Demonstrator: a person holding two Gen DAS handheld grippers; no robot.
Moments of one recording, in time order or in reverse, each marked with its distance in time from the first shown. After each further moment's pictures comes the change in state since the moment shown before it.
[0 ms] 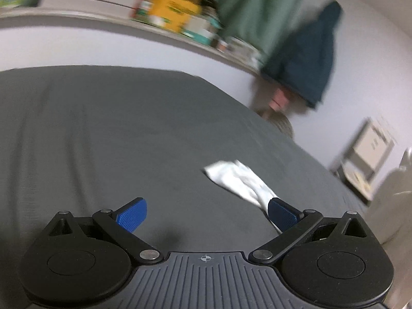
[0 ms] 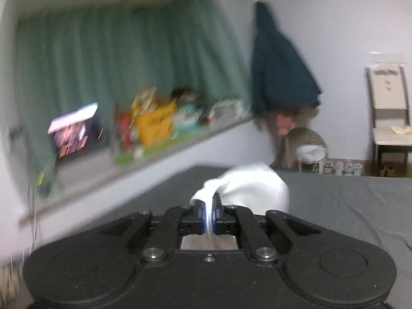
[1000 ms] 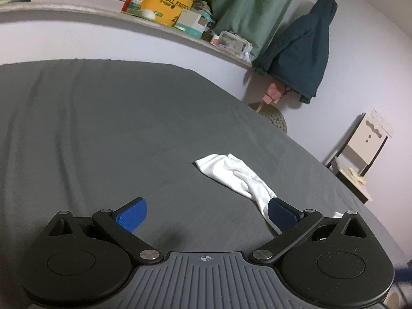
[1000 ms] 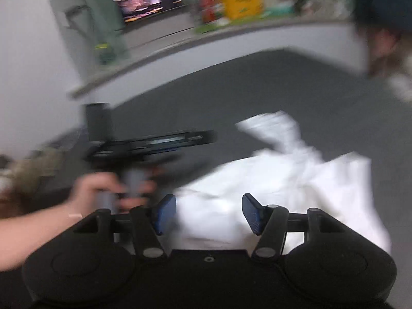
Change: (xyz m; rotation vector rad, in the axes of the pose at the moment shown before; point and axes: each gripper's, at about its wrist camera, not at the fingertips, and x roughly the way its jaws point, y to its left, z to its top) left arm 0.012 -0.010 -0.007 0.027 0.047 -0.049; right arm 0.086 0.007 -0.075 -0.223 0.445 0.228
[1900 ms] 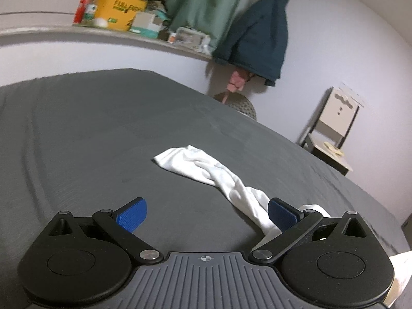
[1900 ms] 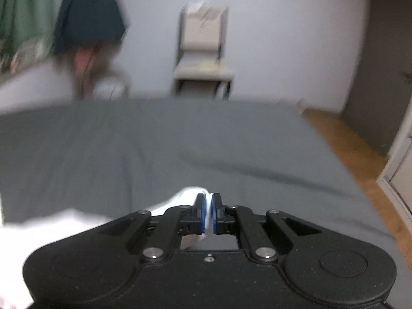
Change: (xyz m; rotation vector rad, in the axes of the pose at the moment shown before) left arm -0.008 -0.033 -0.008 0.160 0.018 -0.112; right arm -0.135 -0.151 -0.151 0.633 -0.110 -0.983
